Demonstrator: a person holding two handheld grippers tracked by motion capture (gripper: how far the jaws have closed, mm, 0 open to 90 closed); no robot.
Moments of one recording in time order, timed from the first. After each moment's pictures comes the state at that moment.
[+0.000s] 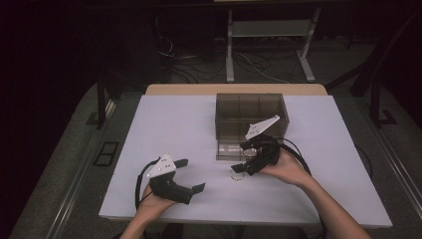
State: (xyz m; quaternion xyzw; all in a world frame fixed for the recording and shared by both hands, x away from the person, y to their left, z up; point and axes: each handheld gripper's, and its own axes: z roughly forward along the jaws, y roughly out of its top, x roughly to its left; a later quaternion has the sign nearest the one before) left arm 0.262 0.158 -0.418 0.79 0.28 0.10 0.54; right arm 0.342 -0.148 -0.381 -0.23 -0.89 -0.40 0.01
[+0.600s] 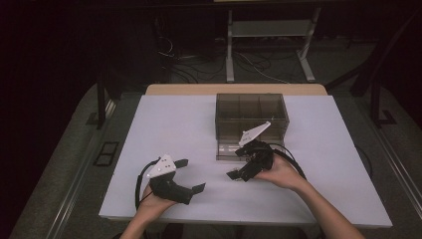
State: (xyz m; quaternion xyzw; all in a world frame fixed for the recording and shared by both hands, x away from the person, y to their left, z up) left arm 0.262 0.157 -0.418 0.79 0.28 0.10 0.54; right arm 0.340 -0.134 -0.400 -0.22 -0.90 -0.38 0.03
